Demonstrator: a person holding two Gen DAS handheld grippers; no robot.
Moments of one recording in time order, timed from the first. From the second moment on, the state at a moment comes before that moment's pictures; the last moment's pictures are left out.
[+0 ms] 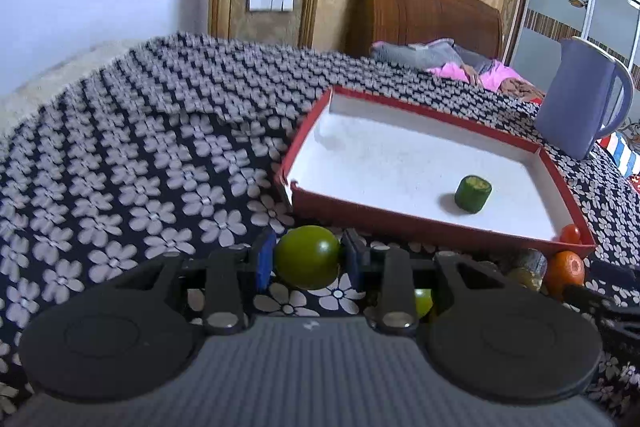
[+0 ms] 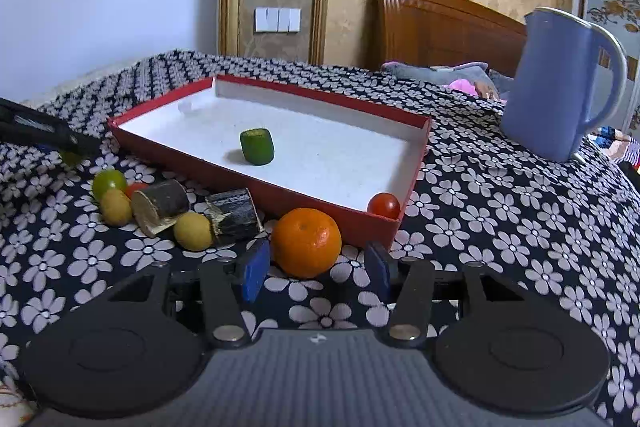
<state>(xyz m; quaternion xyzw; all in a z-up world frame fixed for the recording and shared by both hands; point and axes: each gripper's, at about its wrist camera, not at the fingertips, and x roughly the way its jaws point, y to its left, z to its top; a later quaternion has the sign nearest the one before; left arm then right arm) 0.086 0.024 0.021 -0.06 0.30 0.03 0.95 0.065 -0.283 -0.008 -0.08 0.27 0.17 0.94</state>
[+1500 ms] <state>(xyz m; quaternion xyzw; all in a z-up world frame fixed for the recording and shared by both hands) 0.181 -0.038 0.071 0.03 0.28 0.02 0.96 -0.014 -0.320 0.017 0.02 0.21 0.22 0.95</state>
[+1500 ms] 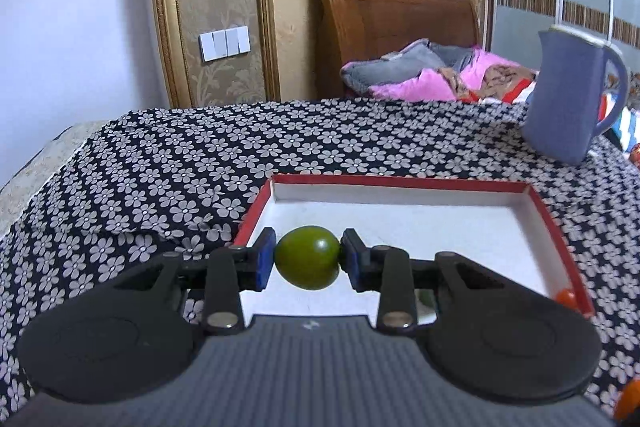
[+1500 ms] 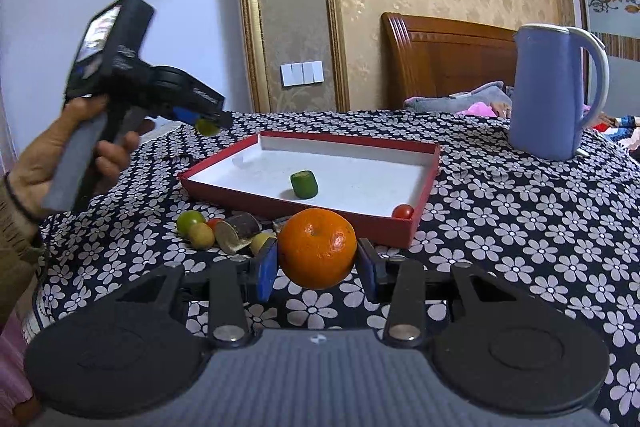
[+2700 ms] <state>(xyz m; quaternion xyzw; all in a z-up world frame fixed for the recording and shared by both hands) 0.197 -0.050 0.041 0.10 0.28 0.09 0.95 -0.011 -0.321 0.008 0.03 0.22 0.22 0.95</state>
